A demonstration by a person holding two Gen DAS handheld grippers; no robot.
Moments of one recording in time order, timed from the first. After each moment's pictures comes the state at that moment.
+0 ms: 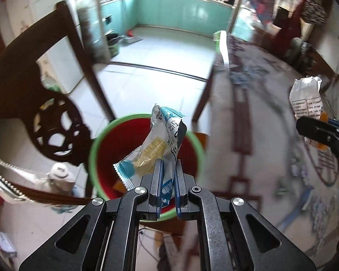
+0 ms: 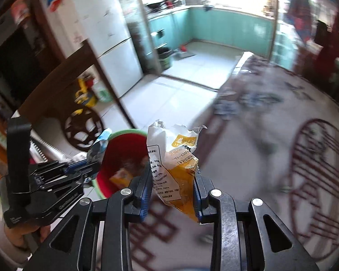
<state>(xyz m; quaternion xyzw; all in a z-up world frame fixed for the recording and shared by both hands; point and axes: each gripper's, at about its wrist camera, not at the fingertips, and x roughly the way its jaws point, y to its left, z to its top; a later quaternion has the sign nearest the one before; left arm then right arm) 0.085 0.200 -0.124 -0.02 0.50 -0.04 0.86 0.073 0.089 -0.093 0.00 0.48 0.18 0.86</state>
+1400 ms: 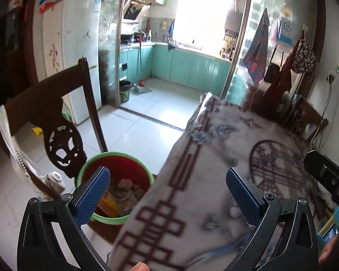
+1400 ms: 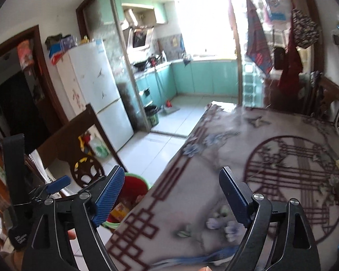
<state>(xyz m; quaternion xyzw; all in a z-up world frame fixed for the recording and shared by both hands) -0.004 0.102 -0.019 -0.08 0.33 0.01 0.94 -0.064 -0.049 0.007 0.06 0.28 0.10 0.95</state>
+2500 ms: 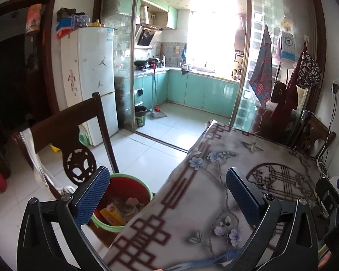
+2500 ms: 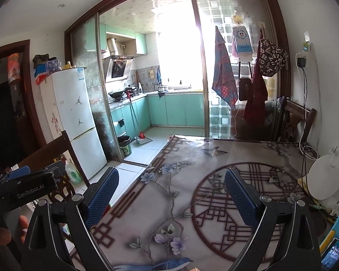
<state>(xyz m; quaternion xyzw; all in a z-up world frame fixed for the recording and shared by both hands) -0.035 0.045 0.033 -0.06 0.26 0.08 0.96 -0.118 -0.127 0.045 0.04 0.20 0.03 0.98</state>
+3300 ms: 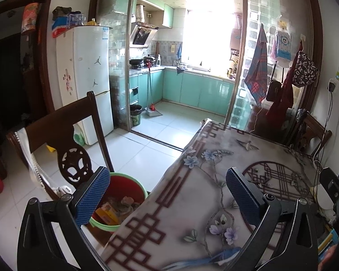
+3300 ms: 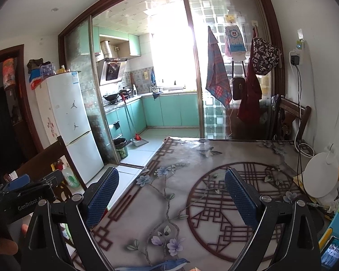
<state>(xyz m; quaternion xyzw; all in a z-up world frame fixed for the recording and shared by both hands) -0.033 0.041 0.034 -0.06 0.26 0.06 0.96 -0.118 -0.138 0.052 0.06 0.20 0.01 0.98</state>
